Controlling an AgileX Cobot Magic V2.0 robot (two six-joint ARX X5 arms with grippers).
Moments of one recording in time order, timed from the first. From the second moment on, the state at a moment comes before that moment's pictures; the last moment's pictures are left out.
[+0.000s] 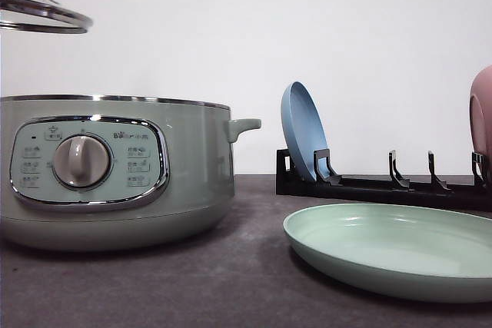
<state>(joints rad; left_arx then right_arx) -0.02 1.38 1.72 -1.21 -0.03 0.07 0.56 1.20 1.21 -0.71 -0.55 0.00</state>
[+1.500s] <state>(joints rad) 0.00 1.38 1.72 -1.21 -0.03 0.06 0.82 2.05 1.87 -0.61 -0.17 0.04</state>
